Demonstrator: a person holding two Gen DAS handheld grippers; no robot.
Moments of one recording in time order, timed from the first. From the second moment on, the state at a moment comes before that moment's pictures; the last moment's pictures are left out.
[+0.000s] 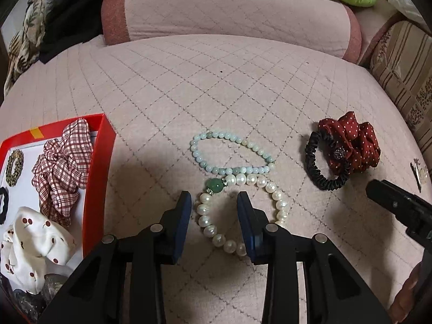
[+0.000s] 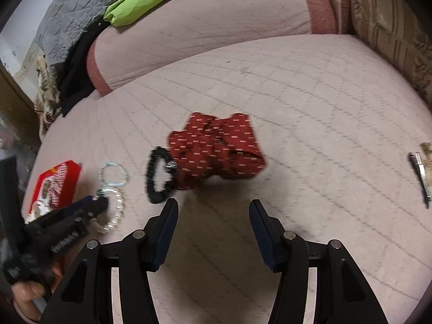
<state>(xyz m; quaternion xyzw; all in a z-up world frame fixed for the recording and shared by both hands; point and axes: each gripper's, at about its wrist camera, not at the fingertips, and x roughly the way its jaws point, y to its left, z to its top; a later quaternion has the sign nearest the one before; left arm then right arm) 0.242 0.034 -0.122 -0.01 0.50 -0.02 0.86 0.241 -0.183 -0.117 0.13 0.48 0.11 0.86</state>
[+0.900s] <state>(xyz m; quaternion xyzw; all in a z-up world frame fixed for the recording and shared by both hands) 0.153 0.033 -0.116 -0.06 0.52 -0.08 0.85 0.181 -0.171 -0.125 0.11 0.51 0.11 0.84</state>
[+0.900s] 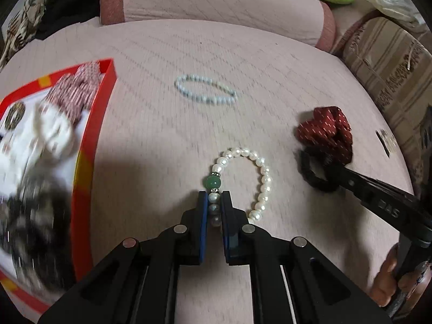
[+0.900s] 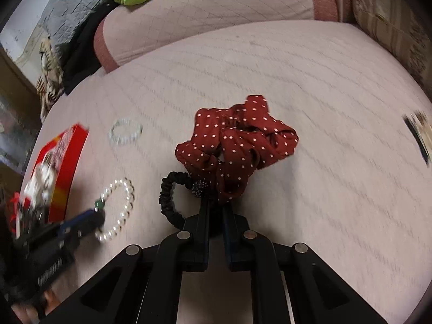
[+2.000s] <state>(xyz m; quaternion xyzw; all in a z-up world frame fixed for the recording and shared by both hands) 0.089 0.028 -0.062 -0.02 0.47 -0.08 0.88 0.101 -0.186 -0.083 0.09 0.47 0.10 0.87</state>
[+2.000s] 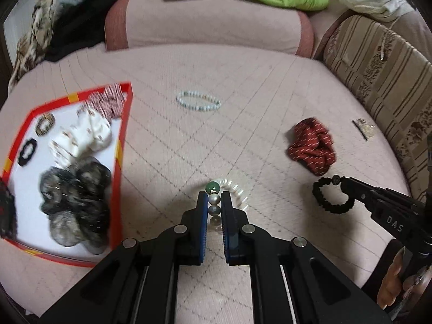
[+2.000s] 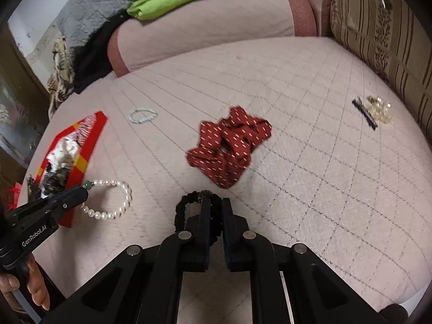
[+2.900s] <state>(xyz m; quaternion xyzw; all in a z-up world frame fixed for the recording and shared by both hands) 0.035 0.064 0.025 0.01 0.39 -0.02 0.92 0.055 -0.127 -0.018 0.02 0.42 0.15 0.90</state>
